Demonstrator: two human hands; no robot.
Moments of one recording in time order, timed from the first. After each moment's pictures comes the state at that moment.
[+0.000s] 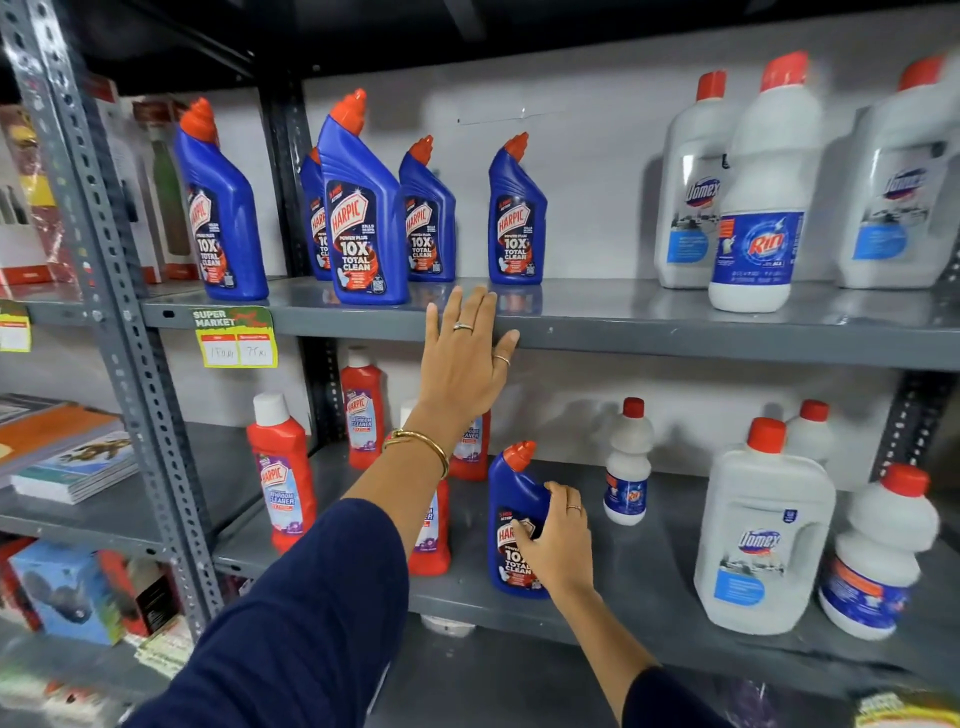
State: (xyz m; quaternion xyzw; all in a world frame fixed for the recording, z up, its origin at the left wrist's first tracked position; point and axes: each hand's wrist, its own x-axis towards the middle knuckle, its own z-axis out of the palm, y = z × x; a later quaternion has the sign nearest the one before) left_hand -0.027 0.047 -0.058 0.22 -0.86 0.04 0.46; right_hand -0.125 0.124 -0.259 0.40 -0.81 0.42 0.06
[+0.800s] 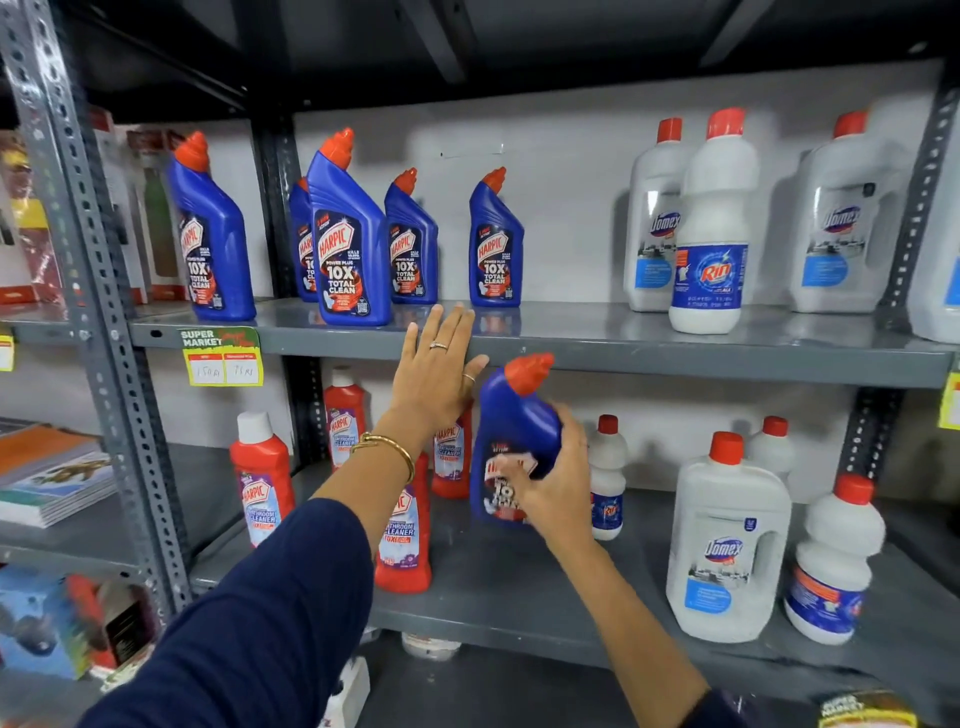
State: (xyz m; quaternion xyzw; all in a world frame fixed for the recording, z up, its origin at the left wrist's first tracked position) left_hand -0.015 0.044 -0.051 0.23 -0.89 0.09 0.38; right_hand -0.096 0.169 -0.146 0.44 -0.60 0.66 0.09
